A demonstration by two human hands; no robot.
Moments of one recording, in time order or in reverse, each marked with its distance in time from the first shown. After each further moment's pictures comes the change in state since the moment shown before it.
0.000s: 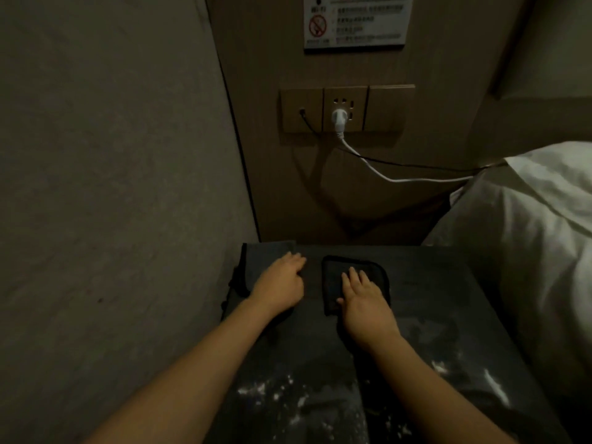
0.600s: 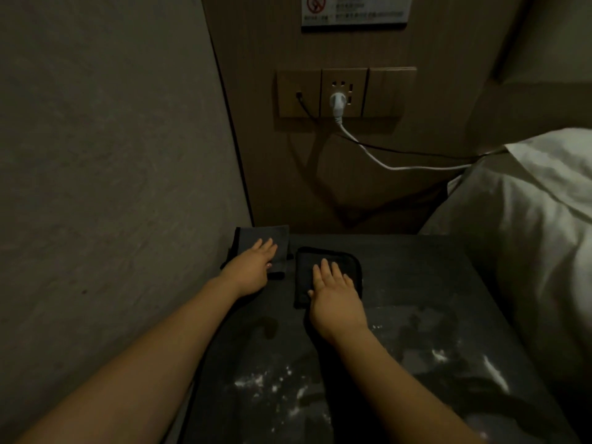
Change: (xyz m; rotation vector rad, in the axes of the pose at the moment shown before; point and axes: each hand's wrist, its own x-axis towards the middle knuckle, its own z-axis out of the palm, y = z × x) left_hand 0.017 -0.058 -0.010 0.146 -0.129 -0.032; right_hand 0.001 -0.044 0.008 0.032 -0.025 -0.026
